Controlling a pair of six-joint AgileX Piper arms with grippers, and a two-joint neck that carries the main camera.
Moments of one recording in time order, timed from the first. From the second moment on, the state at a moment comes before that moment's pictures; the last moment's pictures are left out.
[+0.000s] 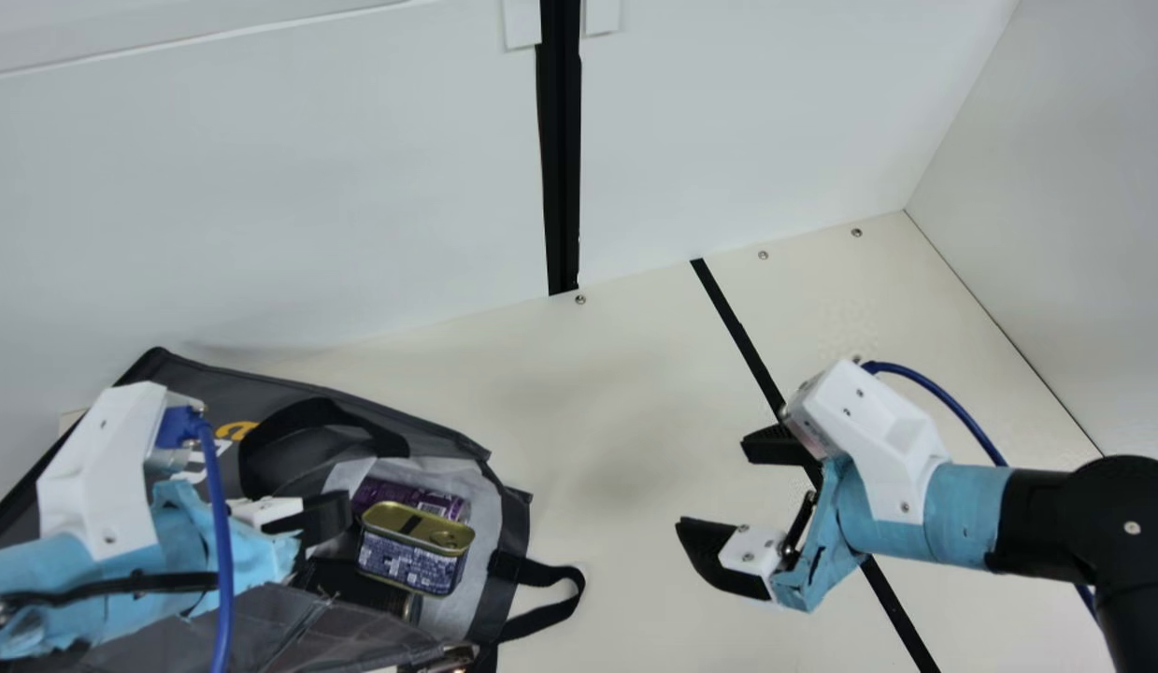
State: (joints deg) left arm -19.3 82.2 -75.3 -38.1 56.0 14.5; right arm -25.3 61.5 -50.9 48.4 68.0 -66.9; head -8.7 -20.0
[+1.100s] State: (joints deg) left arm -19.3 82.2 -75.3 -38.1 56.0 14.5; right arm -13.3 77.0 -44.9 60.8 60.4 -83.4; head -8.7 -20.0
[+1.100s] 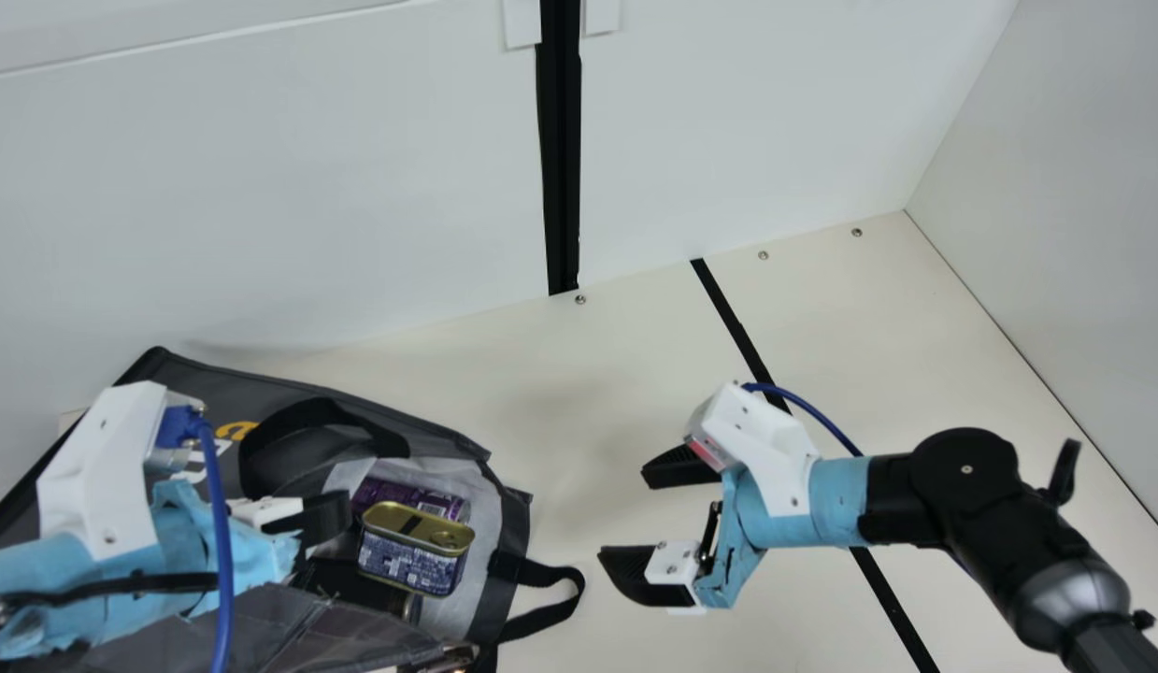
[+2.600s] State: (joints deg) left arm -19.3 82.2 -75.3 -38.1 56.0 14.5; right arm 0.8 106.6 -58.5 70.9 56.2 -94.9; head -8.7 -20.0
